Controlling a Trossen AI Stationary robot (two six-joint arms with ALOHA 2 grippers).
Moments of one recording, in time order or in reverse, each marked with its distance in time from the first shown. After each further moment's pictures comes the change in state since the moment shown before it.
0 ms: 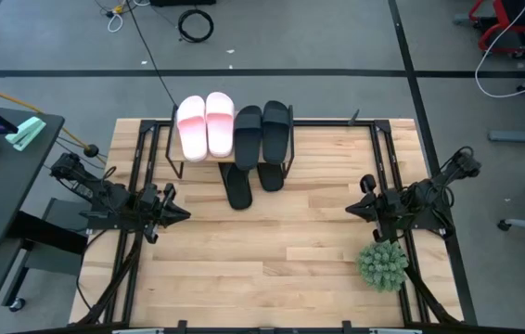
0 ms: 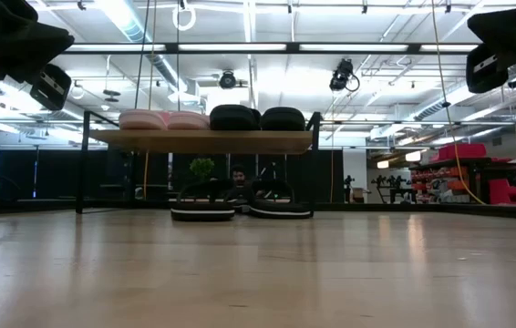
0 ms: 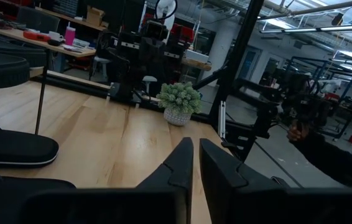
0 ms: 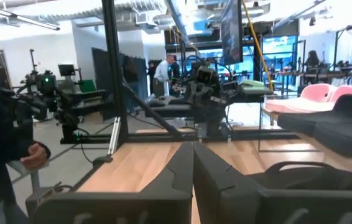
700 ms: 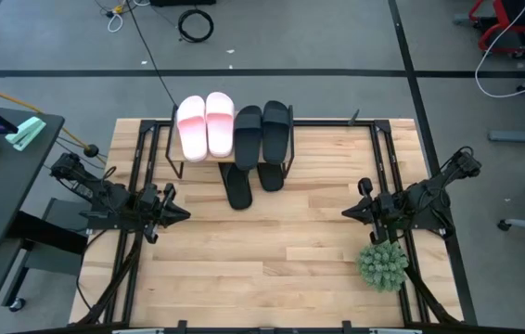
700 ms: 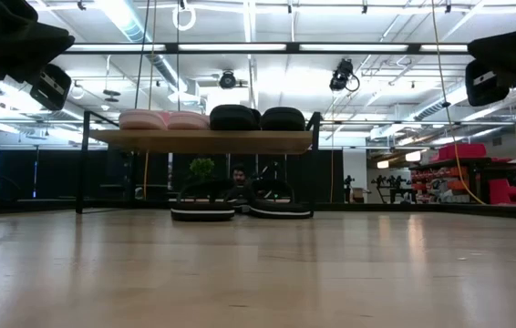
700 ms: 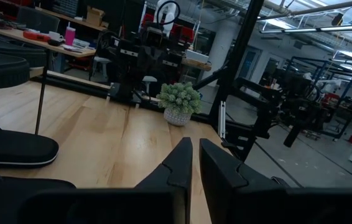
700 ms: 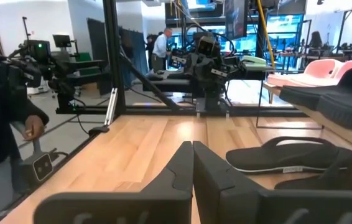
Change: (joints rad) left arm 0.000 0.000 0.000 0.000 0.000 0.000; right arm 0.000 0.006 -0.016 -0.096 0.000 0.009
